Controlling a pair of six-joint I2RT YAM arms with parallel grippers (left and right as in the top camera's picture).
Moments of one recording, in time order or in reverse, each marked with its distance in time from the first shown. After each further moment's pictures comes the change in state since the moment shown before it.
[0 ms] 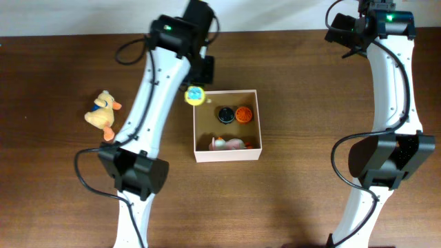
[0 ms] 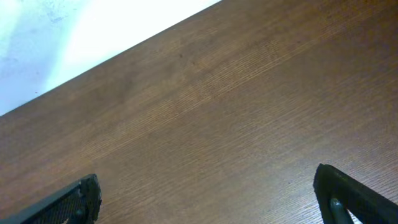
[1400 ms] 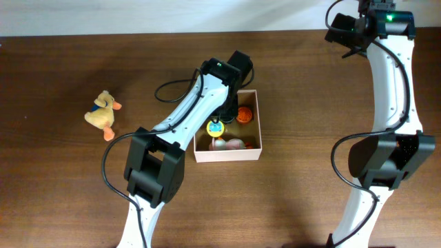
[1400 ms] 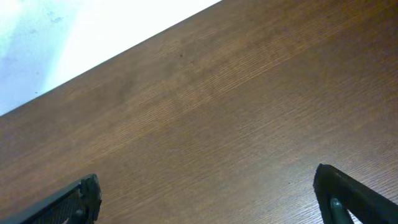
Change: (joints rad) left arm -0.152 0.001 -0.511 0.321 -0.115 -0.268; right arm 0.000 0.000 0.000 0.000 0.000 0.000
